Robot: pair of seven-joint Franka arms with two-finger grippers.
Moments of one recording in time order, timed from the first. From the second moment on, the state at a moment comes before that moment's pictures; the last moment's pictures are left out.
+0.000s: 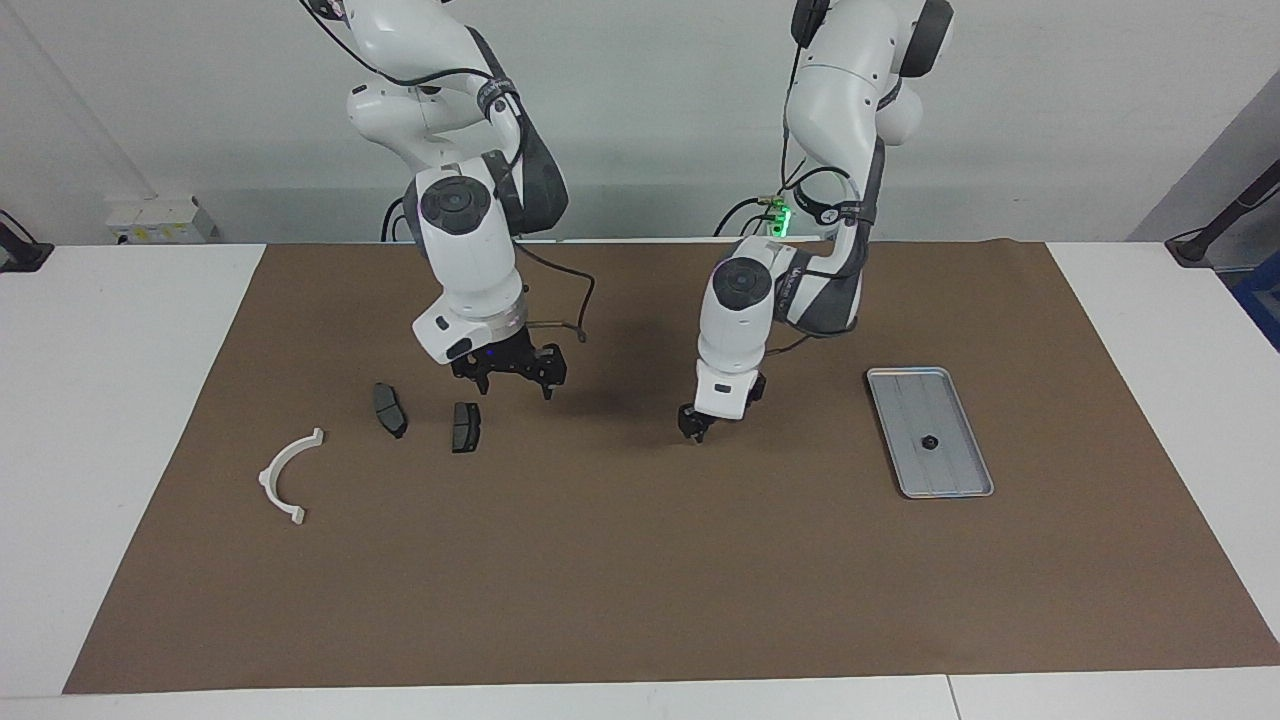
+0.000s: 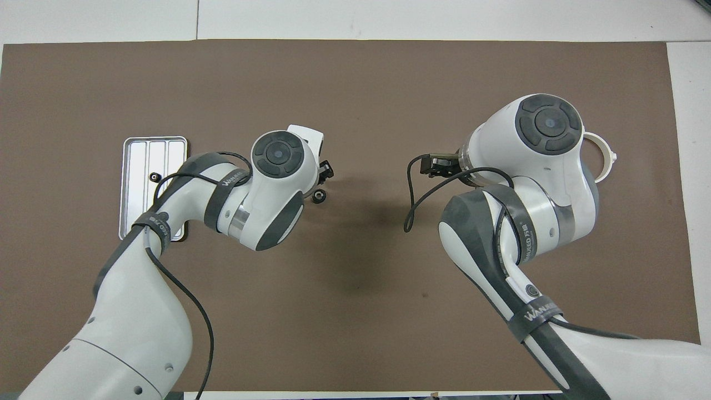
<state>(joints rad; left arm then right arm) -0.48 0.41 -0.05 -1.80 0.08 2.22 -1.03 0.32 0.21 0.02 -1.86 0.02 2.12 0.49</state>
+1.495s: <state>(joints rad) 0.03 0.32 -0.04 -1.94 0.08 2.34 -0.17 0.66 0.72 0.02 -1.26 -0.13 2.02 1.24</state>
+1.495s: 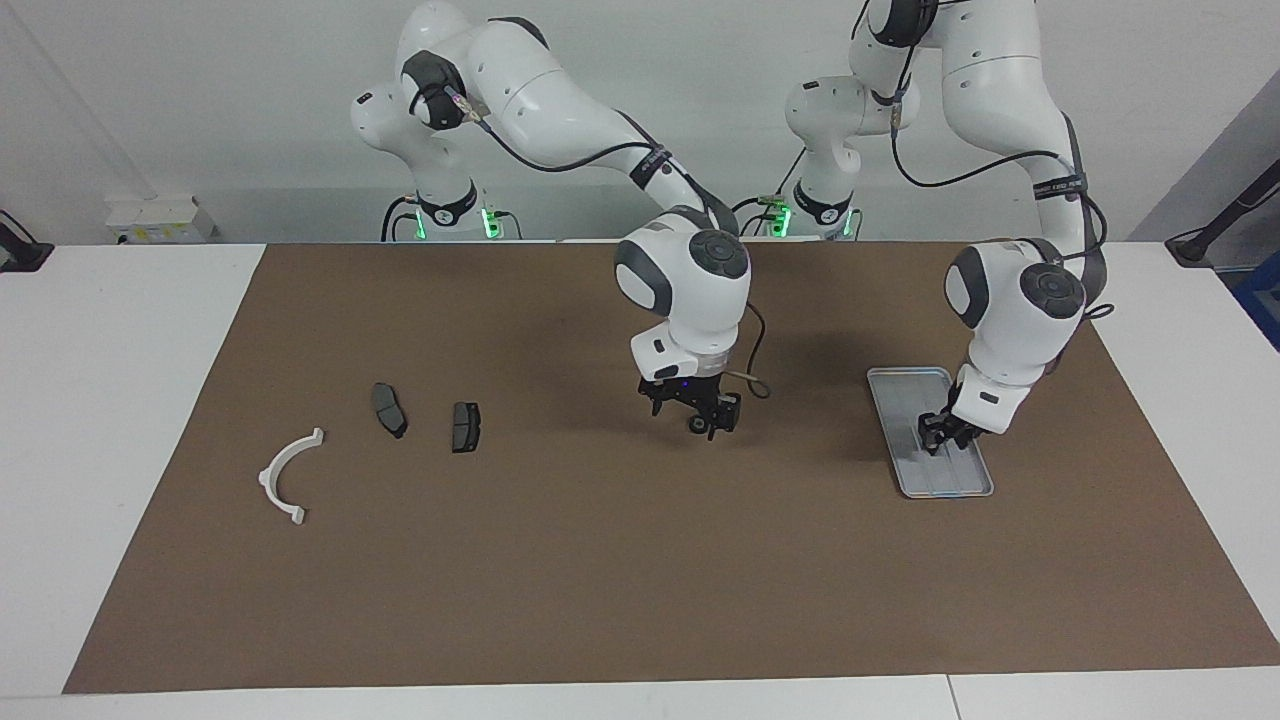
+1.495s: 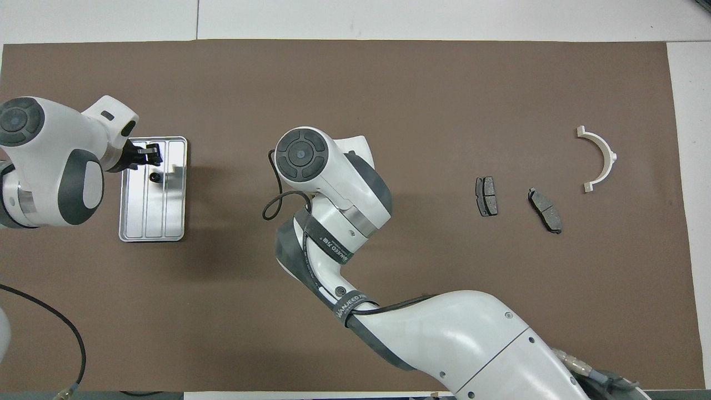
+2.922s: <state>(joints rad) 0.05 0.32 -0.05 -1.99 0.05 2.38 -0.20 0.67 0.78 0.05 -1.29 -0.03 2.02 1.21</state>
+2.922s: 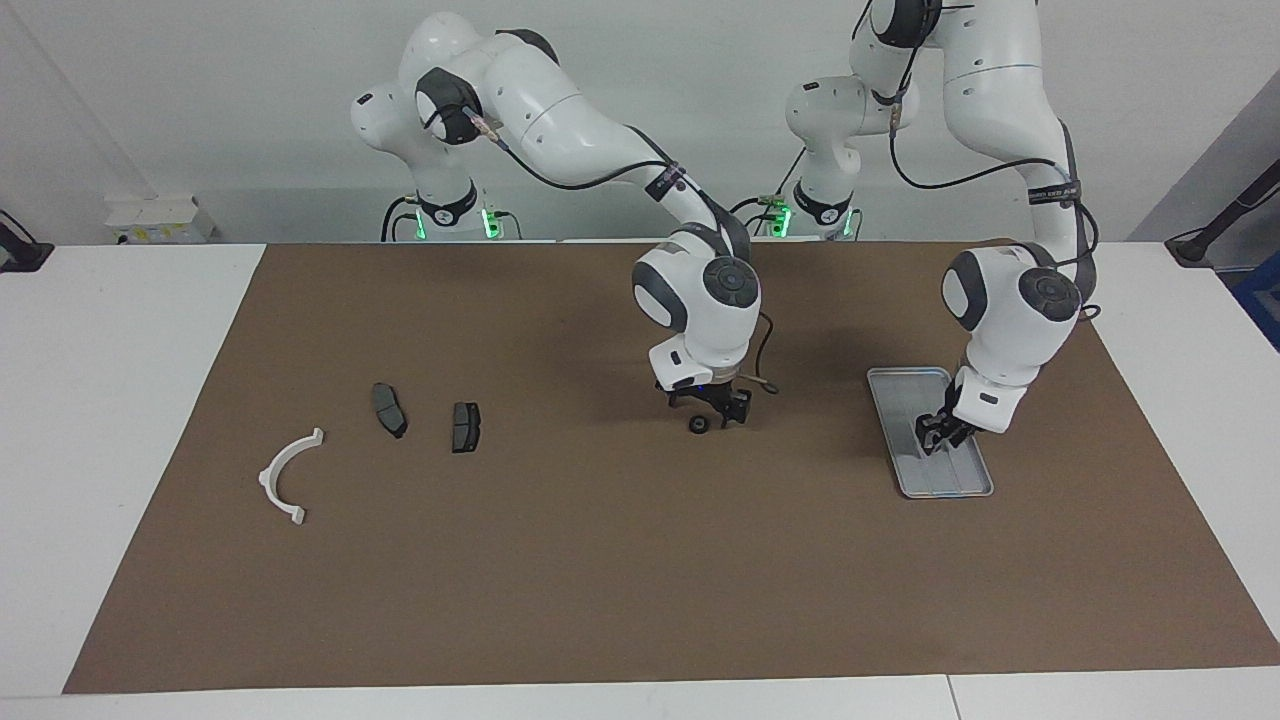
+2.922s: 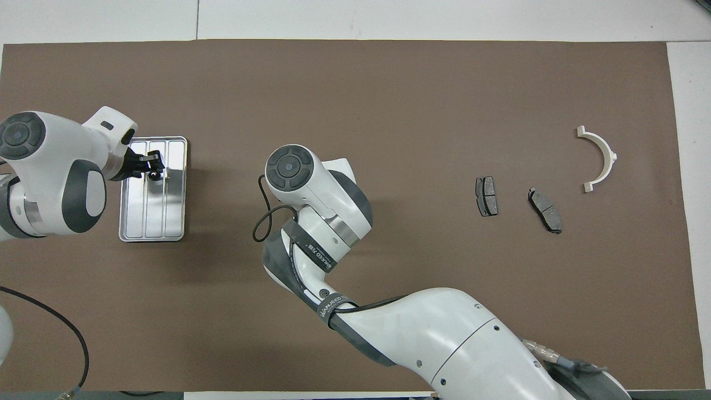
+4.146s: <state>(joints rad) 0.05 0.32 -0.05 -2.01 0.04 2.38 -0.21 0.65 0.77 0.05 -1.31 -0.02 2.10 1.19</state>
